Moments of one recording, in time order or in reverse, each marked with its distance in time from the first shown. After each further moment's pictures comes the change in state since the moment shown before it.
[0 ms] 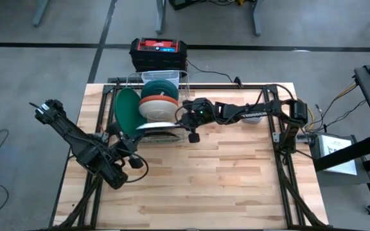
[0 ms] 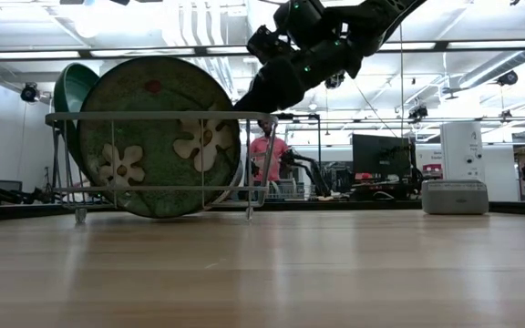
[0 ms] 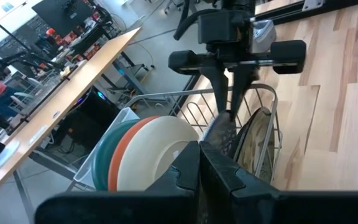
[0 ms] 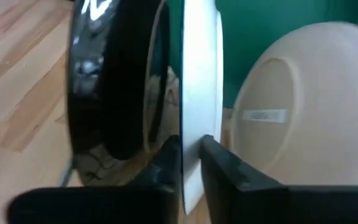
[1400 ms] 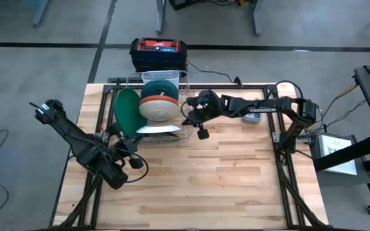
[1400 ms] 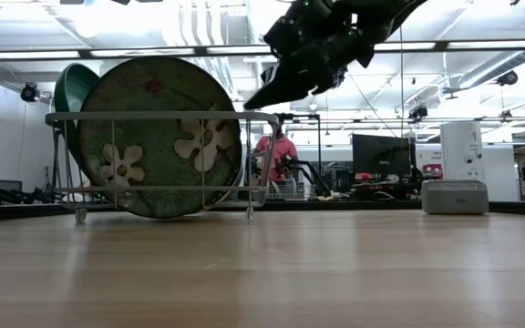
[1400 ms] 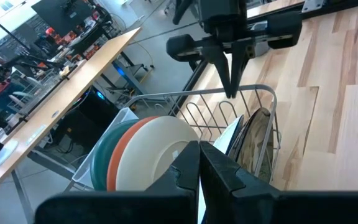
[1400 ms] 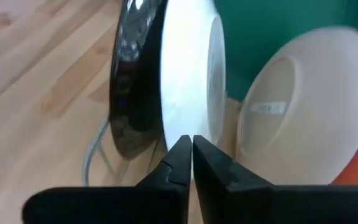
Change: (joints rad) left arm 0.000 0.000 0.000 0.007 0.000 0.000; right arm -0.067 -0.102 -0.005 -0.190 -0.149 -0.124
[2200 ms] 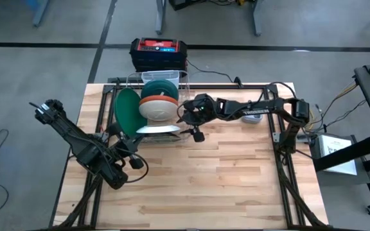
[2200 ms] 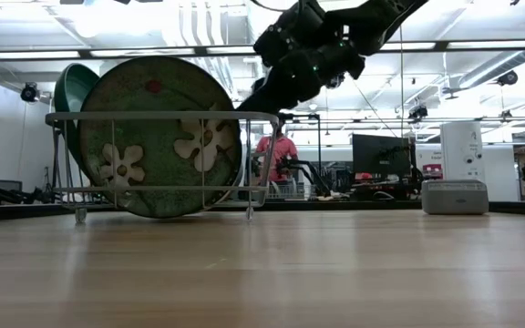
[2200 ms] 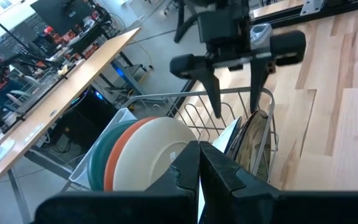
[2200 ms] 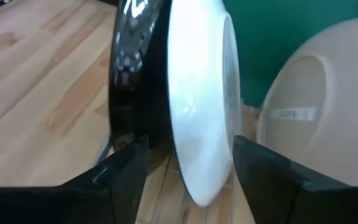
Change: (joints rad) left arm 0.000 -0.001 -0.001 0.017 0.000 0.000; right arm 0.024 0.085 0.007 0.108 -0.019 0.097
